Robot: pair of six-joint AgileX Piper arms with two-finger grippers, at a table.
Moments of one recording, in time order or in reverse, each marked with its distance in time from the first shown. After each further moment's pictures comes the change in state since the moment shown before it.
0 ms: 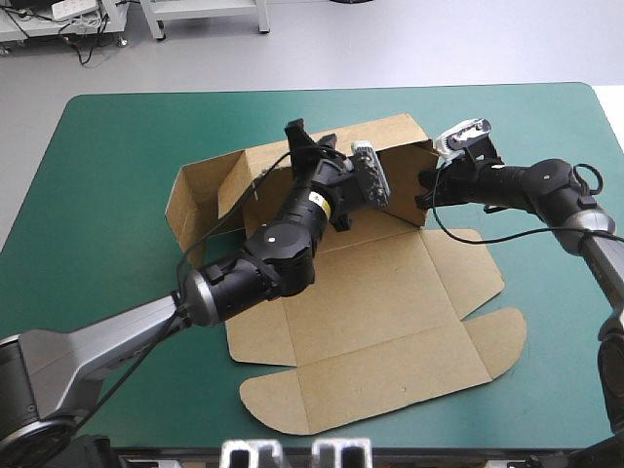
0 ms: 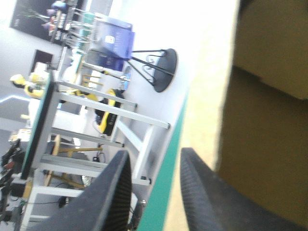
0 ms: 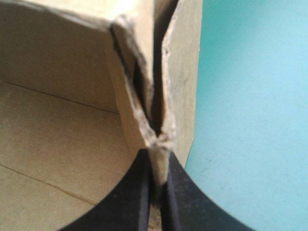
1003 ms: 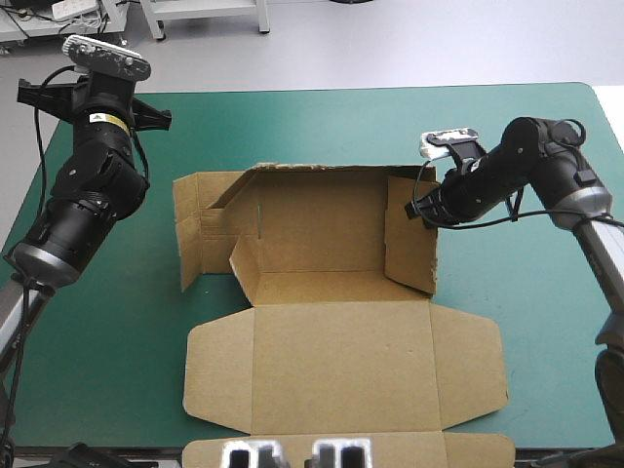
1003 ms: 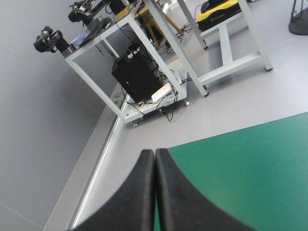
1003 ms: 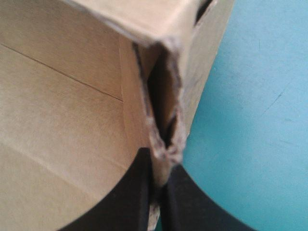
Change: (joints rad) left arm 0.618 -0.240 0.000 -0.090 0.033 -0.305; right arm 0.151 -0.025 -0.319 -0.663 0.633 0.948
